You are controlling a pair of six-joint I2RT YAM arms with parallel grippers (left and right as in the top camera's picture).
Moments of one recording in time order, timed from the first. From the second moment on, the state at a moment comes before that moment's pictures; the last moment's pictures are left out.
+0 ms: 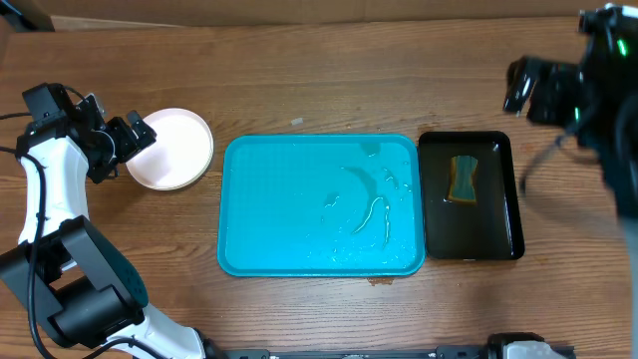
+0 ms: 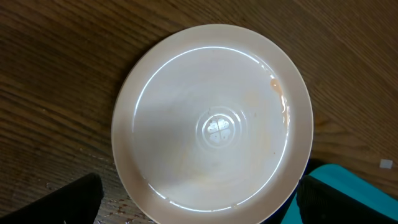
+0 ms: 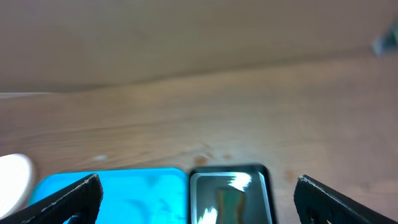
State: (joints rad) left arm 0.48 1.85 1.43 -0.75 0.28 -0.15; right arm 0.06 1.29 1.80 -1.12 -0.01 0.17
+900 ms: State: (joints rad) left arm 0.48 1.85 1.43 -0.75 0.27 -0.15; right arm 0.14 0.14 0.52 -0.01 0.01 0.12
